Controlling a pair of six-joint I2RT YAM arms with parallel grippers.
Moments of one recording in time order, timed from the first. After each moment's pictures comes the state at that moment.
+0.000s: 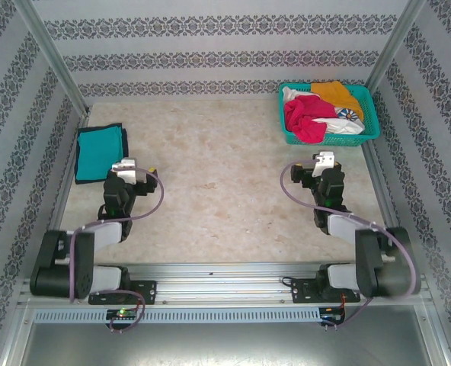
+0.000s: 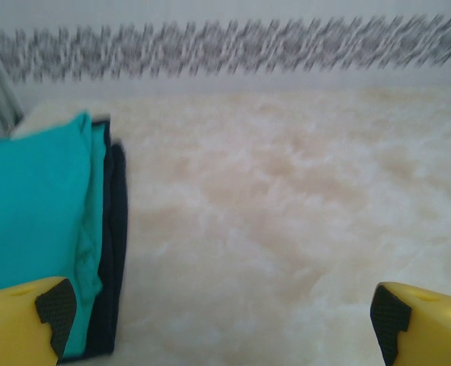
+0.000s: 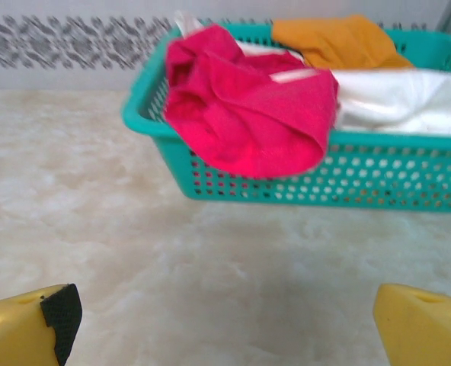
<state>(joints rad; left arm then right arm) -0.03 1.26 0.30 0.75 -0.03 0.02 0.06 1.27 0.37 0.63 0.05 0.02</state>
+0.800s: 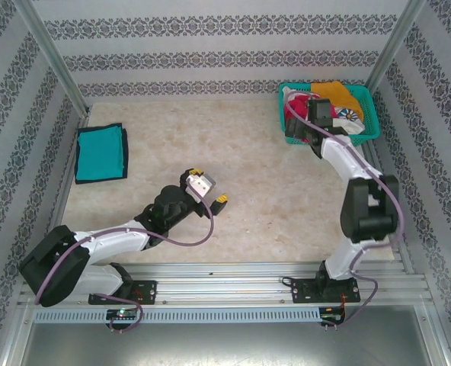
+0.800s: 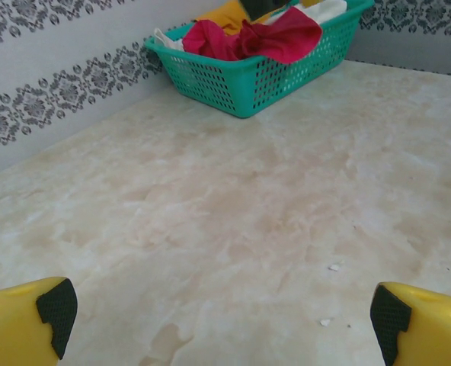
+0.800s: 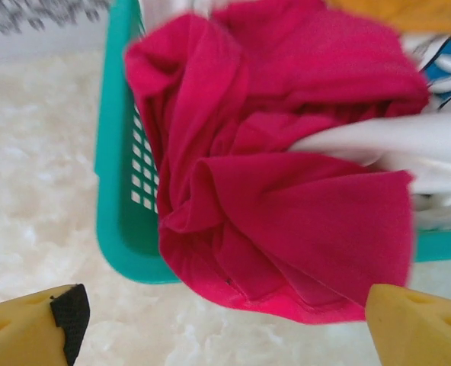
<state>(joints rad) -0.73 1.29 0.47 0.58 -0.05 0.15 0.07 1.80 1.42 -0.39 0.11 0.21</state>
